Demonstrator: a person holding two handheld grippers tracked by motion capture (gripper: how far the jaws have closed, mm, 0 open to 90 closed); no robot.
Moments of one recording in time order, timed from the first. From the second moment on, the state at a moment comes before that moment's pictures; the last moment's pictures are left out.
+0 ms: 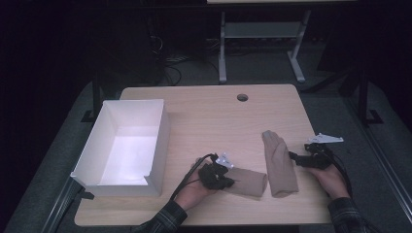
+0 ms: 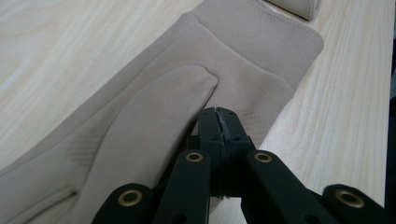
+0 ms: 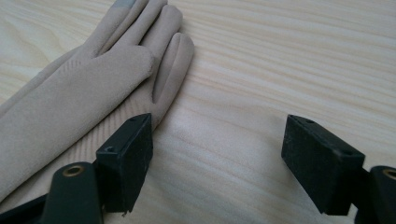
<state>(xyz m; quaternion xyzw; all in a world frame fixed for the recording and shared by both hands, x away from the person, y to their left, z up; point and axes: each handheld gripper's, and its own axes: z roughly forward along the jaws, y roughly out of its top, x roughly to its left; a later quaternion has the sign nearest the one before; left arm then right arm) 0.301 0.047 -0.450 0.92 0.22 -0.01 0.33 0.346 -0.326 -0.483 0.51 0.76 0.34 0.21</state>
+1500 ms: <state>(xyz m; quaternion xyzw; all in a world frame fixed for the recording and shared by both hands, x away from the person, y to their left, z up) 0.398 0.088 -0.456 0.86 0.37 0.10 0.33 0.346 -0.326 -0.483 0.51 0.76 0.34 0.21</state>
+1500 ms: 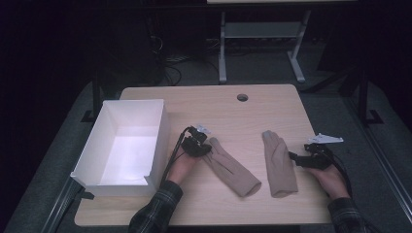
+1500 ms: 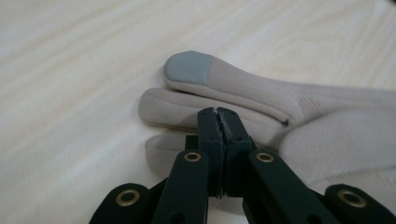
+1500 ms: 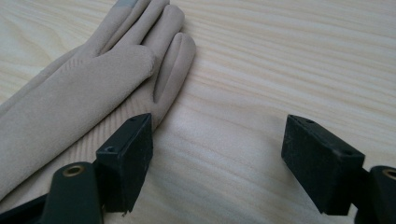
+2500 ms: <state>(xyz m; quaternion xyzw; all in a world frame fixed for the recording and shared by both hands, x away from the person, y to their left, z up) 0.366 0.094 -0.445 0.85 0.38 0.07 0.36 0.346 -0.326 -0.483 0.50 0.77 0.34 0.21</state>
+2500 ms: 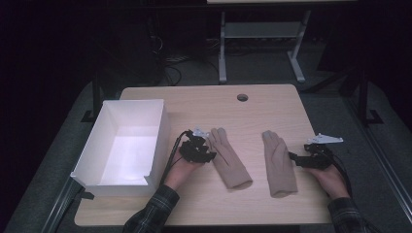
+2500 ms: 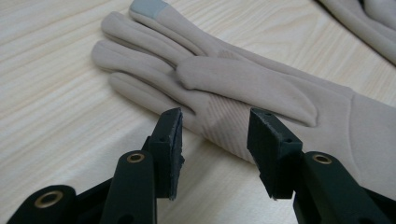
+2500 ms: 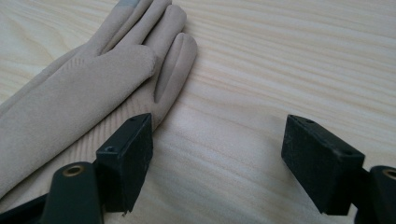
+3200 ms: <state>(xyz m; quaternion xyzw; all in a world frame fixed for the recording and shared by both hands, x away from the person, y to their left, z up) 0.372 0.092 -0.462 0.85 0.39 0.05 0.35 0.345 -0.325 -0.483 0.50 0.77 0.35 0.20</state>
